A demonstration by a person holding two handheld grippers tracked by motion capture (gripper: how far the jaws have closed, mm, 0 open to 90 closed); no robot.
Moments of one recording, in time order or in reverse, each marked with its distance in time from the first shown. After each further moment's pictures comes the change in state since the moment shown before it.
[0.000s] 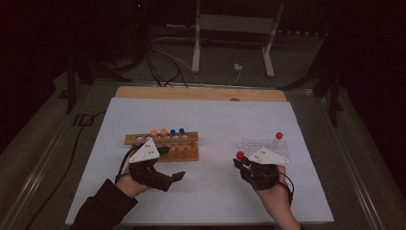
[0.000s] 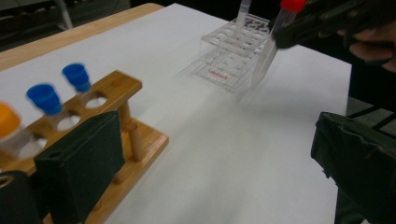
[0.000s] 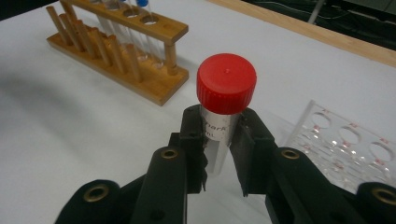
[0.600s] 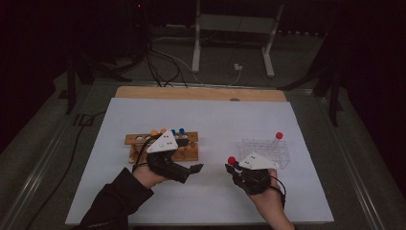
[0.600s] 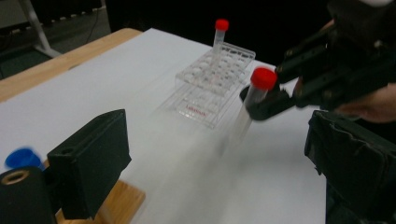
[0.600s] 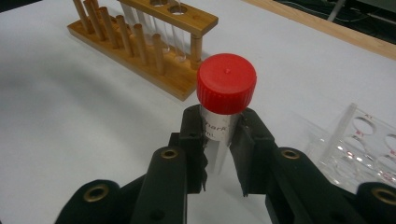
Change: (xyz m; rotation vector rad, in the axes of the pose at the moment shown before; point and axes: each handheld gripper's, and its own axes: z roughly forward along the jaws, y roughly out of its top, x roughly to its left) left arm -0.014 0.042 0.028 -0.044 -0.068 0.043; right arm 0.019 -0.004 0.009 0.010 0.044 -0.046
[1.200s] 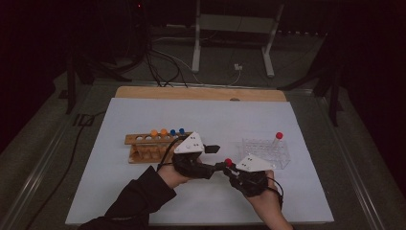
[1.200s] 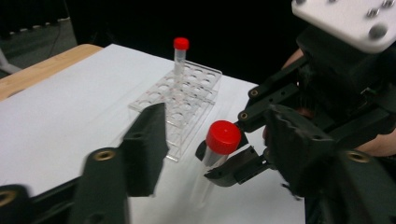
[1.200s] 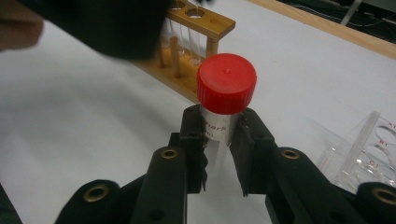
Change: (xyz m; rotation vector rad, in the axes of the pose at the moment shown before) left arm -0.025 0.016 0.051 -0.017 -0.108 0.036; right arm 0.007 0.001 0.001 -0.010 0.039 -0.016
